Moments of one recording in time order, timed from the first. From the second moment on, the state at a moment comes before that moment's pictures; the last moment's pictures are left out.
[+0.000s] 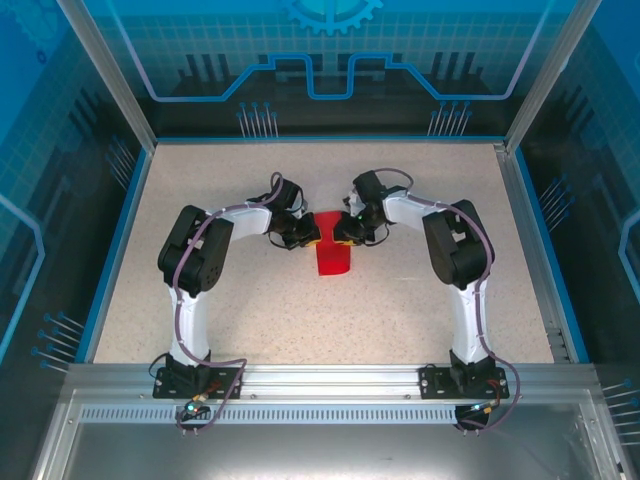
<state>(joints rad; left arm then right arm) -0.37 2.07 1.29 -0.32 0.50 -0.77 0.42 2.15 1.47 -0.56 -0.52 0.48</state>
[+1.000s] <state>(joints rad) -0.37 2.07 1.30 -0.32 0.49 -0.77 0.43 2.02 1.20 -0.34 -0.59 0.58</state>
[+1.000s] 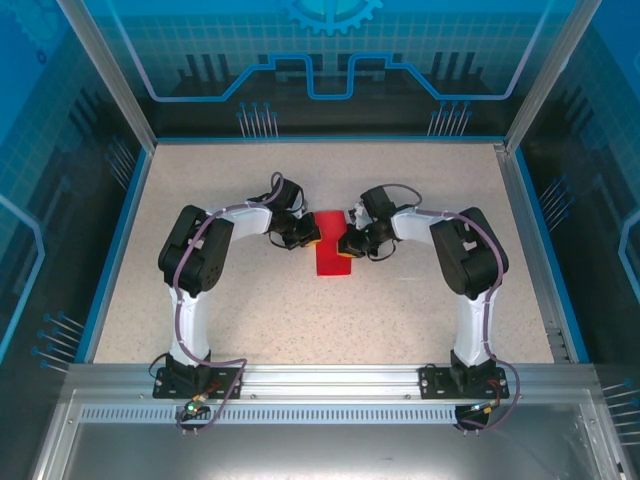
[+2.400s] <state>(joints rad) -0.37 2.07 1.30 -0.33 0.48 -0.77 0.43 1.87 1.03 -0.26 -0.63 0.64</state>
